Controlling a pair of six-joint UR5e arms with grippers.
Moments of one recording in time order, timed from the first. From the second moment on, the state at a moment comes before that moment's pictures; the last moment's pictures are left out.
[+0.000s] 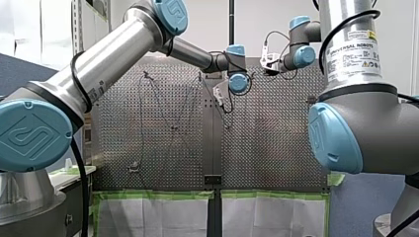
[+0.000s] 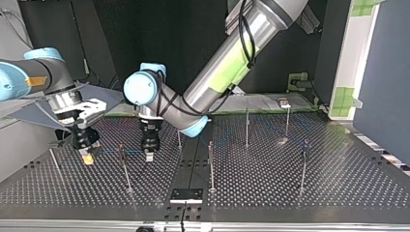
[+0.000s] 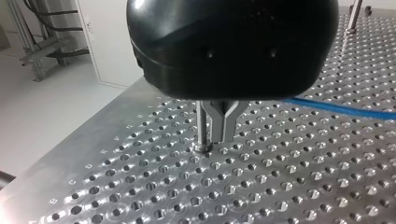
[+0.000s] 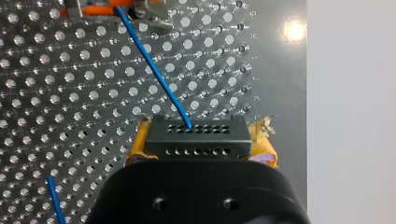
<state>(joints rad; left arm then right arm) -0.69 -2.32 -0.90 -2.89 -2.13 -1.87 1.78 -1.30 1.41 -0.15 1.14 1.70</state>
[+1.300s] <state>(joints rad) -0.76 -2.16 -1.05 -2.97 -2.06 -1.88 1.78 -1.29 1.41 -0.14 1.14 1.70</state>
